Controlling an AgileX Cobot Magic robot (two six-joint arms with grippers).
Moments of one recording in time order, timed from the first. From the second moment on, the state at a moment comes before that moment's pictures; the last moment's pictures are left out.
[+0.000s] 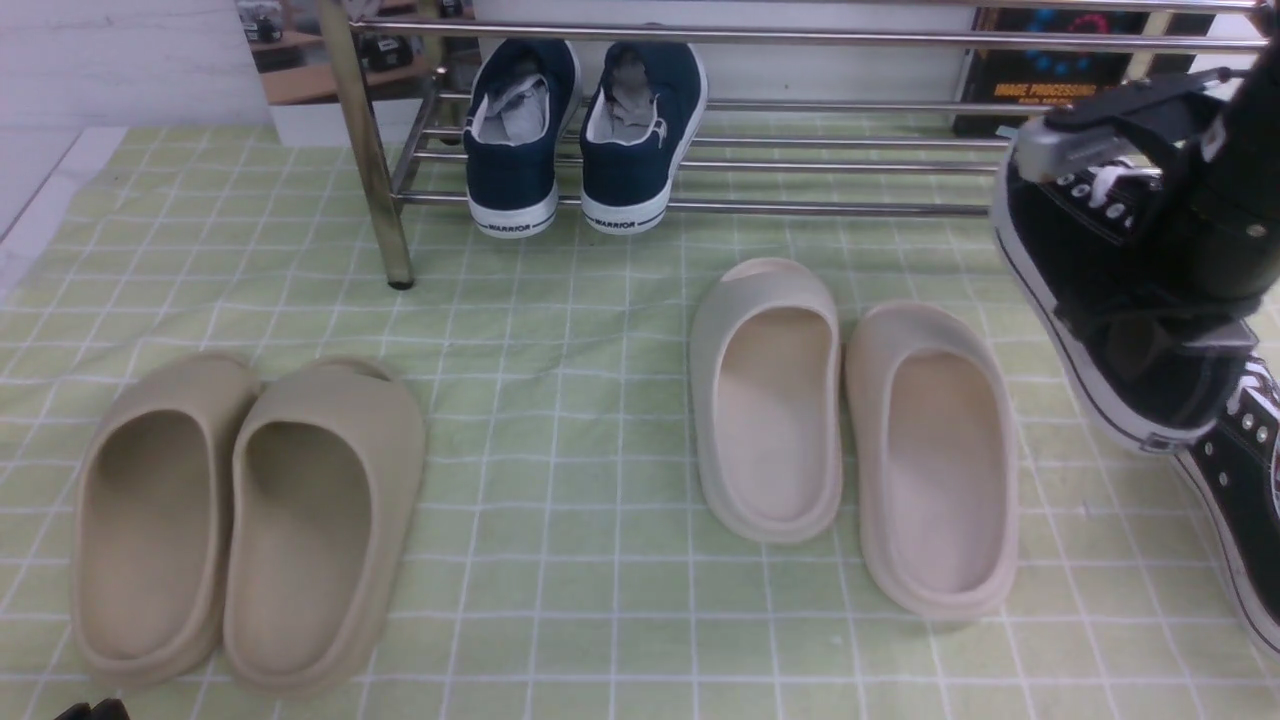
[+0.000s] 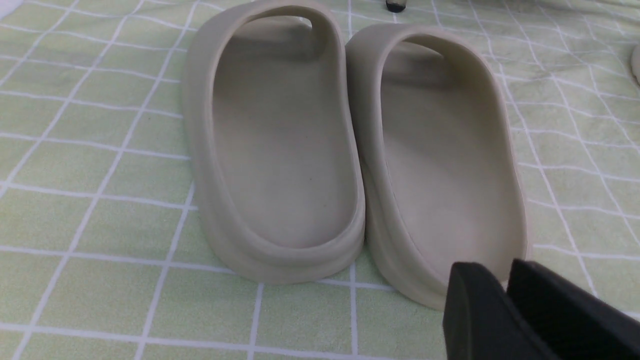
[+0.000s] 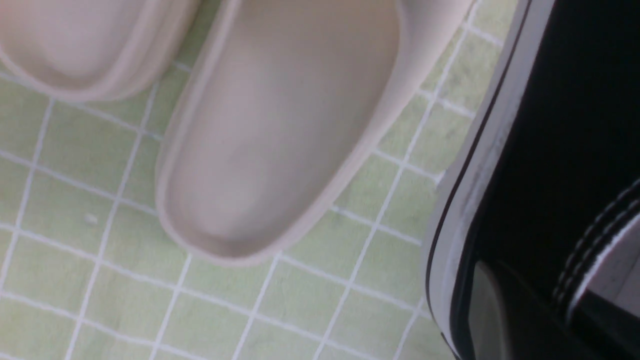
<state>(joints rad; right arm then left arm) 0.25 1.70 -1.52 0.00 1.23 -0.11 -0.05 -0.01 0.03 -0.03 0.38 -0.16</state>
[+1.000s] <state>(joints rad) 0.25 2.25 -2.26 -0.07 1.19 -0.18 -0.05 -0.01 0.03 -0.03 0.38 -0.16</state>
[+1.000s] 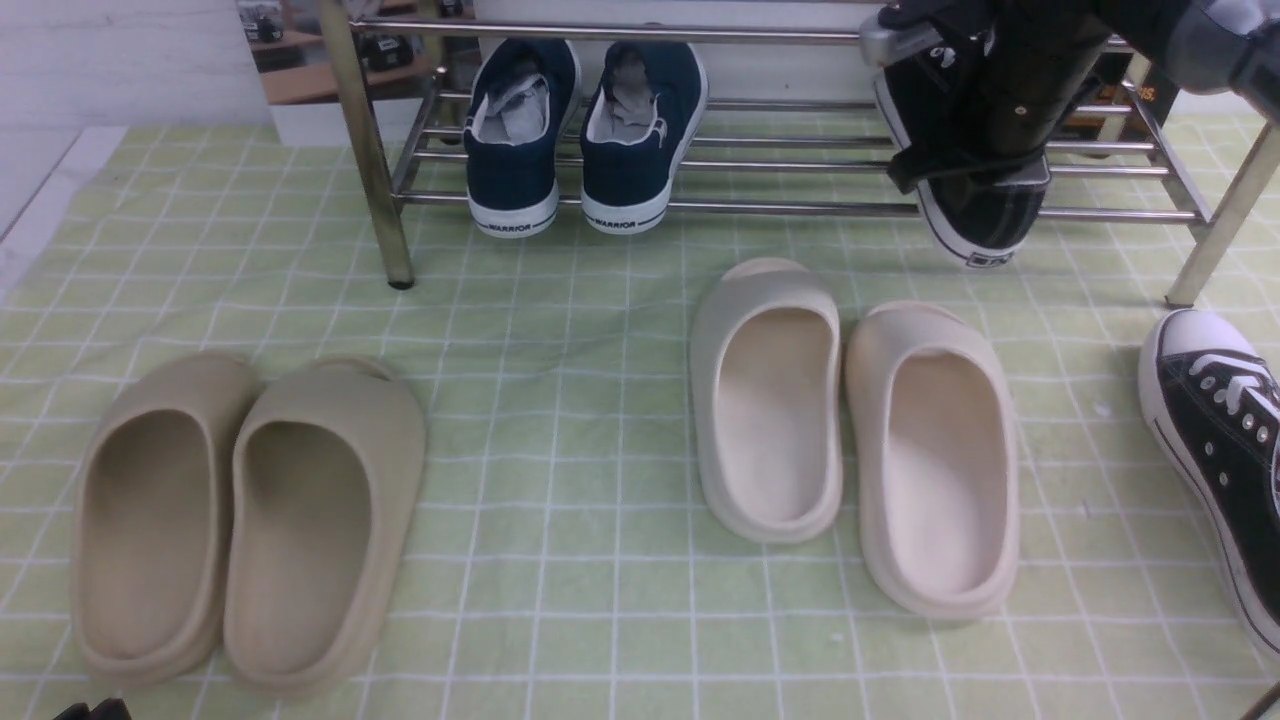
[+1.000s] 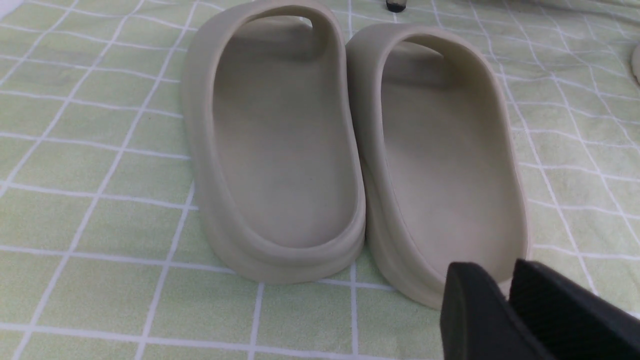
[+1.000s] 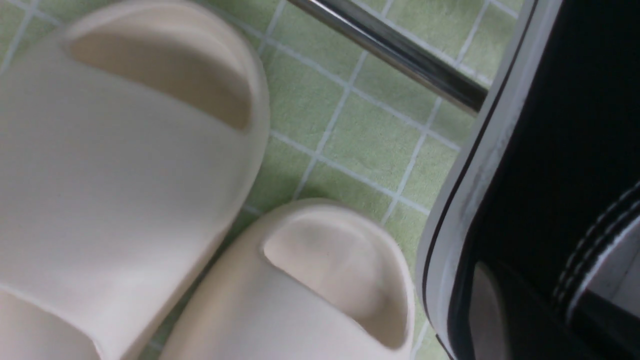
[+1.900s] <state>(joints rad) 0.25 1.88 -2.09 -0.06 1.25 -0.07 -0.05 -0.01 0.03 -0.03 0.38 -0.16</state>
